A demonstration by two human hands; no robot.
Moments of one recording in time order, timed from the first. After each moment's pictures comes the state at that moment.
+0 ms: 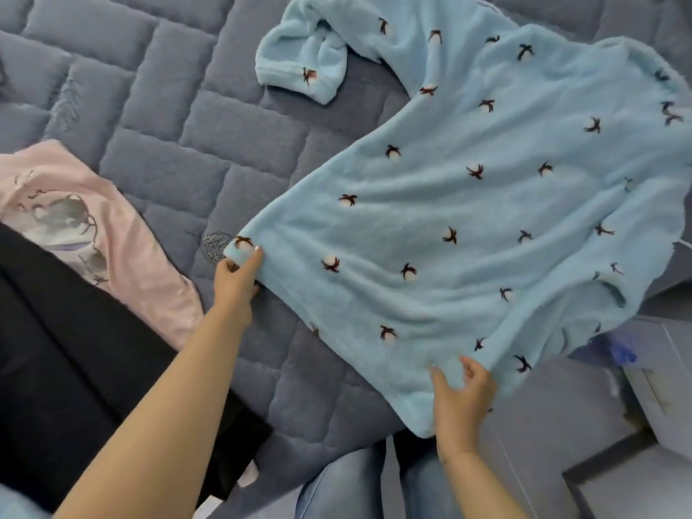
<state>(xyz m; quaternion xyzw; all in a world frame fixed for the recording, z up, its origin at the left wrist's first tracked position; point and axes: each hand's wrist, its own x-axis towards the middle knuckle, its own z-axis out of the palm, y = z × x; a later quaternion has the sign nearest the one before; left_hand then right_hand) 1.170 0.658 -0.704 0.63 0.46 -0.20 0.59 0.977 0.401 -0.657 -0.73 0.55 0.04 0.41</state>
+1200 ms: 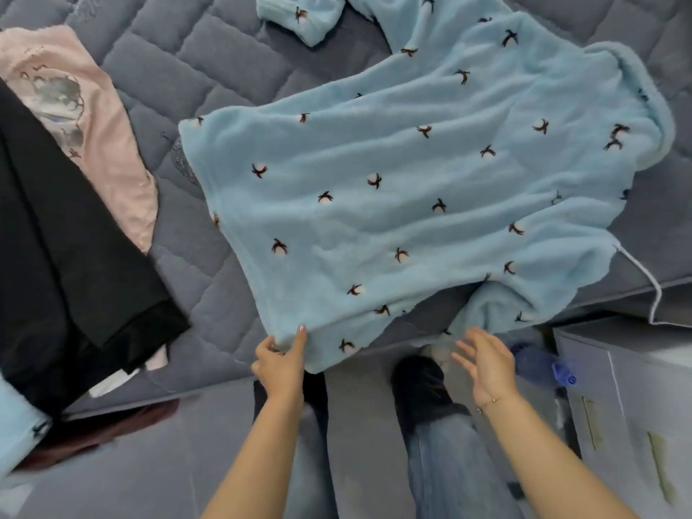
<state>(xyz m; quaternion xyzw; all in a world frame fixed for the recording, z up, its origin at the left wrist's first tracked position) 0.917 0.452 -0.667 0.60 0.63 -0.18 0.45 0.945 0.183 -0.671 -0.56 0.59 0.15 0.57</state>
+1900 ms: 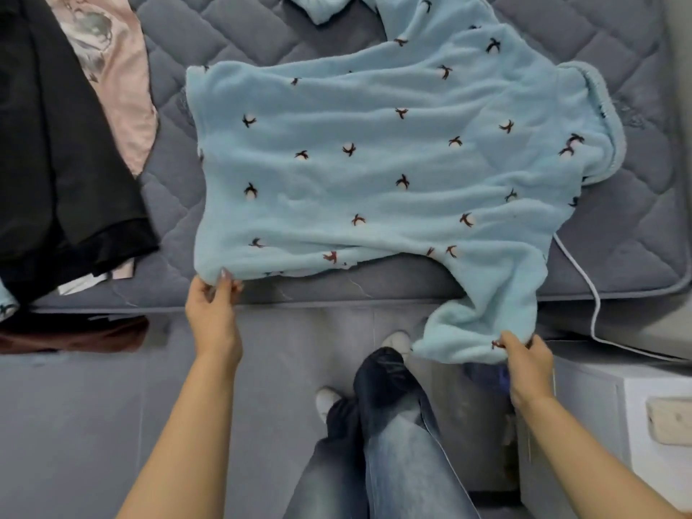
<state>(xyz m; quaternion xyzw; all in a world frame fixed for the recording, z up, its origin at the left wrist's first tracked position) 0.876 0.402 -0.619 0.56 0.52 0.17 0.63 0.923 0.001 -0.659 -0.74 0.43 0.13 0.50</state>
